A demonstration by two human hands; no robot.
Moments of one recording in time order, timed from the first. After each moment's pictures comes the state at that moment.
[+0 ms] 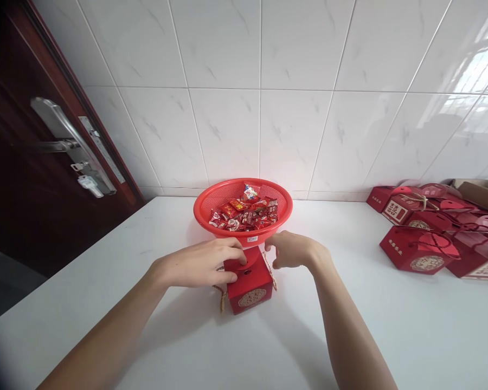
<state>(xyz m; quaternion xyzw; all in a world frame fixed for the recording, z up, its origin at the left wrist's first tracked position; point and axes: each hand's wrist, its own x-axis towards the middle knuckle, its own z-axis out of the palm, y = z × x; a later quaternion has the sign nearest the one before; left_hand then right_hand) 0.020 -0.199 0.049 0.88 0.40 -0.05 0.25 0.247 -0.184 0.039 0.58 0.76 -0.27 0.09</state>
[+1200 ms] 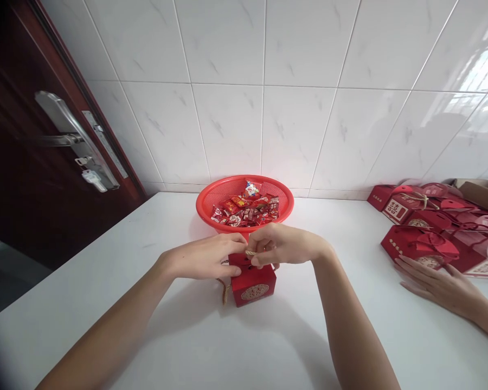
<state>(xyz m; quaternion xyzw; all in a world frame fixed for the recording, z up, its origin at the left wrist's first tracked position) 0.022 -0.200 0.051 0.89 0.38 -0.04 0.25 0.244 -0.195 0.057 0.33 0.82 -0.47 -0.08</state>
